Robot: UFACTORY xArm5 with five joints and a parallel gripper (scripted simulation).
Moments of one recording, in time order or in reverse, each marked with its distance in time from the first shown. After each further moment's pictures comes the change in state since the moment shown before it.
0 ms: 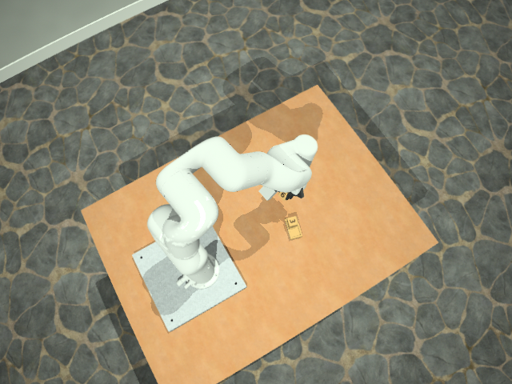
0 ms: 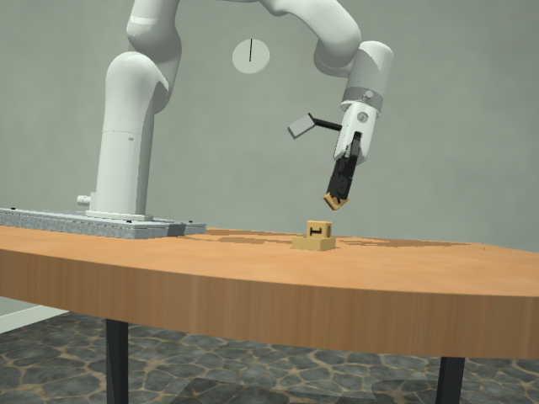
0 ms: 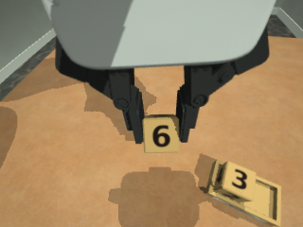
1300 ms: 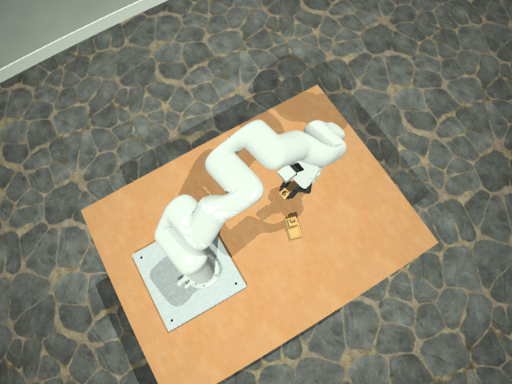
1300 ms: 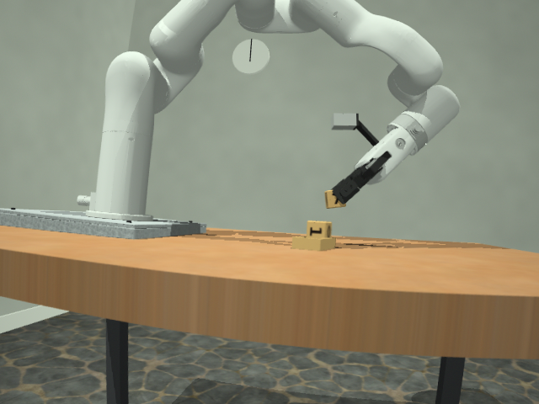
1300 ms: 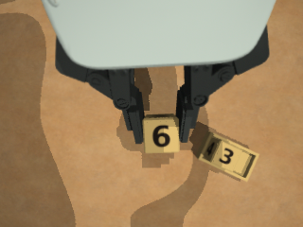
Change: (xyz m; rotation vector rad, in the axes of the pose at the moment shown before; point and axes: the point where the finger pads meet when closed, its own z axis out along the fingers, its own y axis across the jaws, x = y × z) arm -0.010 0.000 0.004 0.001 0.569 0.000
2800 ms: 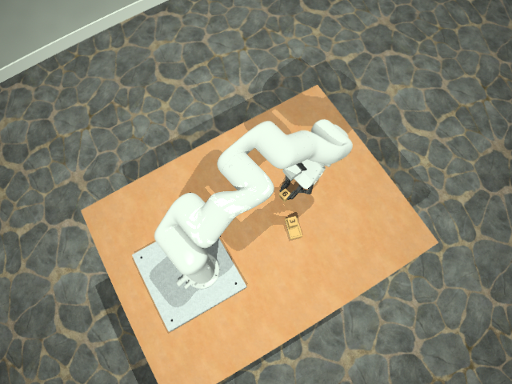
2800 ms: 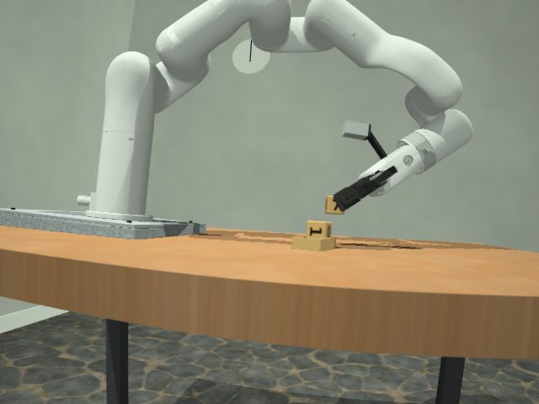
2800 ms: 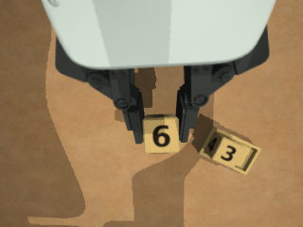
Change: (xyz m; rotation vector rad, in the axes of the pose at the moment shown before) arm -0.012 0.000 0.008 0.000 0.159 0.000
